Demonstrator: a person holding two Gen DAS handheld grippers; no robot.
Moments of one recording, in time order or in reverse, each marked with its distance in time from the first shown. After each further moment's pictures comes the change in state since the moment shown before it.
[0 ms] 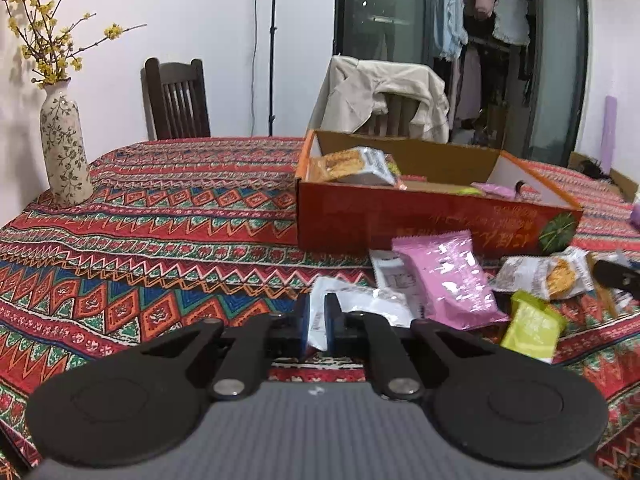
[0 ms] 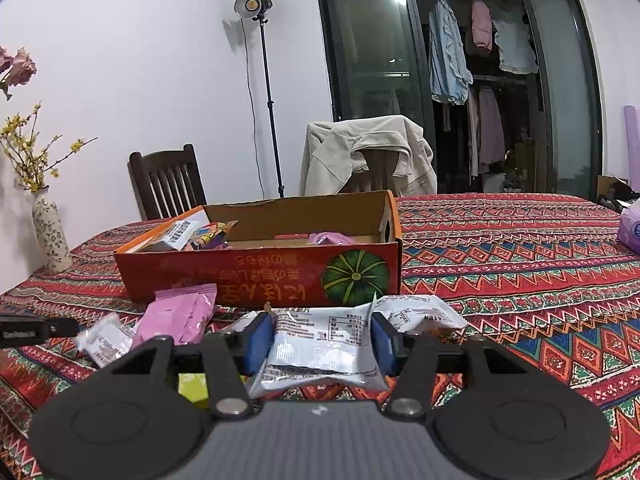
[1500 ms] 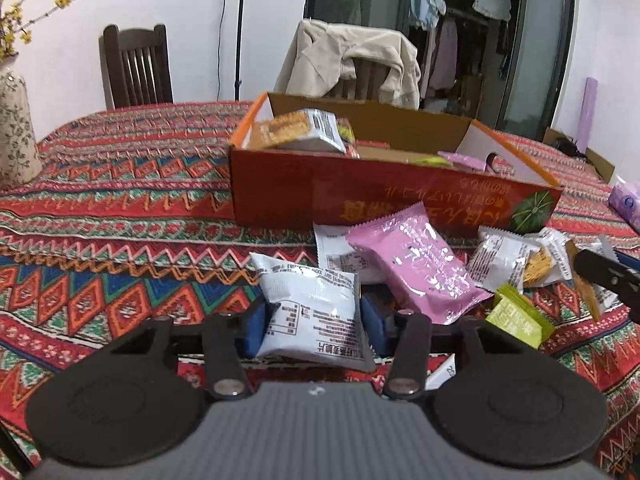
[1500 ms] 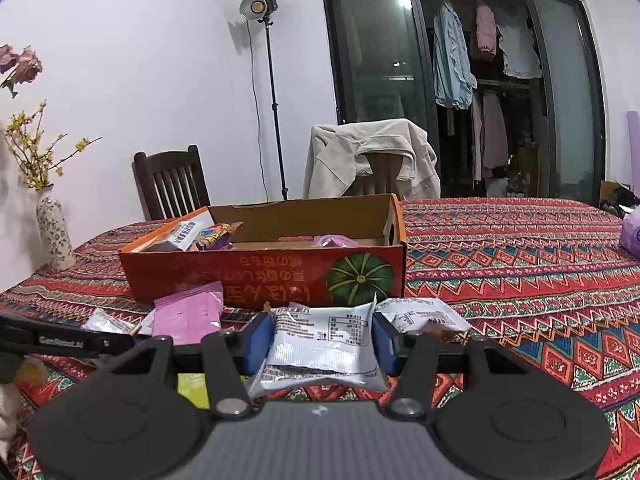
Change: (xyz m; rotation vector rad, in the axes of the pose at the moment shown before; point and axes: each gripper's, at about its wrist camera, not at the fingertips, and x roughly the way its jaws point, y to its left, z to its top) left arm 0.032 -0.024 0.004 0.004 0.108 -0.089; right arm -0.004 0.004 -0.001 -0.019 -0.014 0.010
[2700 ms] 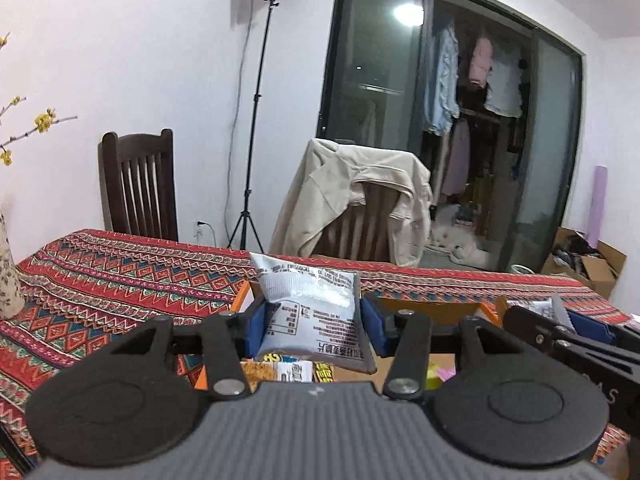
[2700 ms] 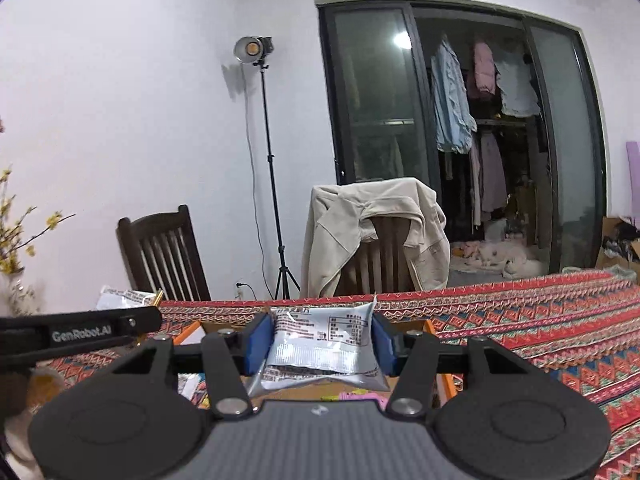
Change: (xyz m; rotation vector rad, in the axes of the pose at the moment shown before) left arm 0.034 -0.030 0.146 -0.065 -0.305 0.045; right arm 0.092 0.024 0.133 0.024 -0.130 -0.023
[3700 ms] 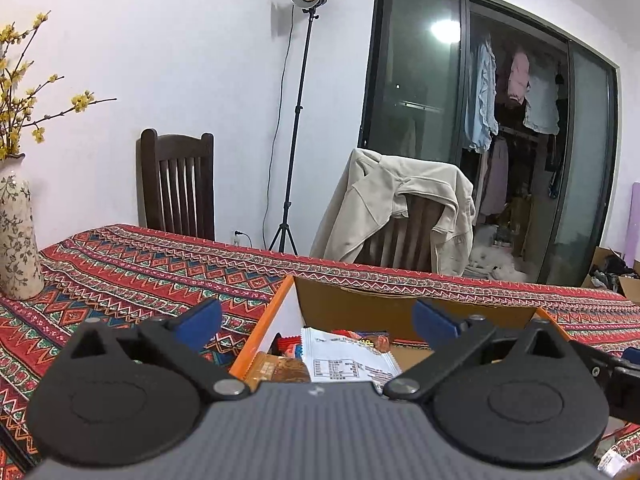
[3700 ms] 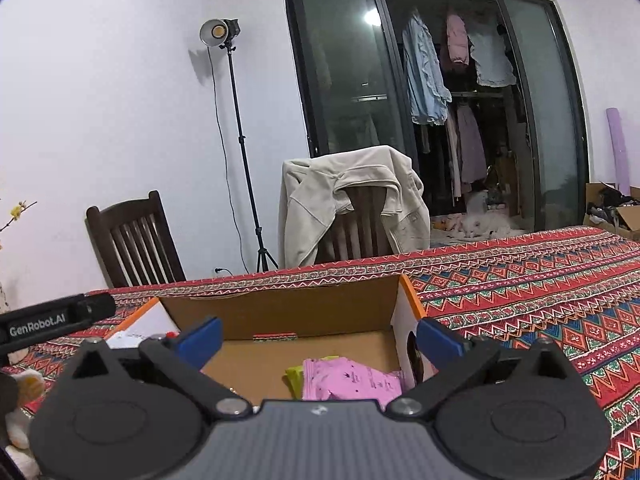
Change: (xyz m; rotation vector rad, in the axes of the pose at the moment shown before) left arm 0.021 0.019 -0.030 -0.032 -0.070 0.114; right arm 0.031 -0.027 -0.044 0.061 0.051 -0.053
